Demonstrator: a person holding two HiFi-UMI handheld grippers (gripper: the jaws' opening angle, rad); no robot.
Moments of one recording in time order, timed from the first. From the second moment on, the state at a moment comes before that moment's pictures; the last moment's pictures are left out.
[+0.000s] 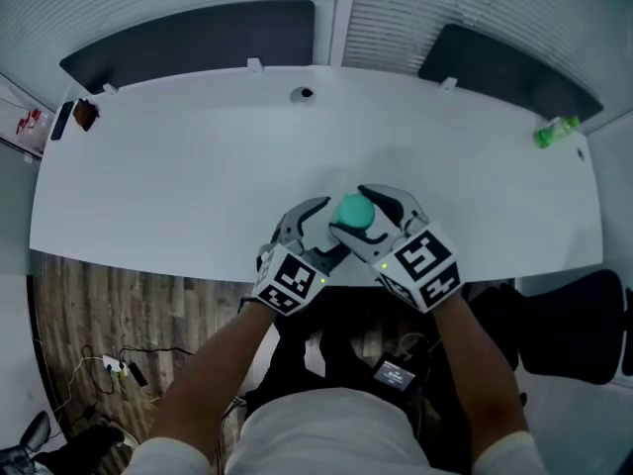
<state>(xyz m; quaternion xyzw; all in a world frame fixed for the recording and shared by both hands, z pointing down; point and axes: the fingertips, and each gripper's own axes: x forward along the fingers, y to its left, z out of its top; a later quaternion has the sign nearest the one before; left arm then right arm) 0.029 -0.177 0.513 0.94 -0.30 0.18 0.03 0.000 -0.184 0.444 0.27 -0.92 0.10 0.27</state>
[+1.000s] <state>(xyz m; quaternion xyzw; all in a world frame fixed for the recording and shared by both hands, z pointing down) 0.055 -0.168 0.537 0.96 -0.09 0.25 0.01 -0.006 -0.174 0.441 0.19 -0.94 0.08 0.27</state>
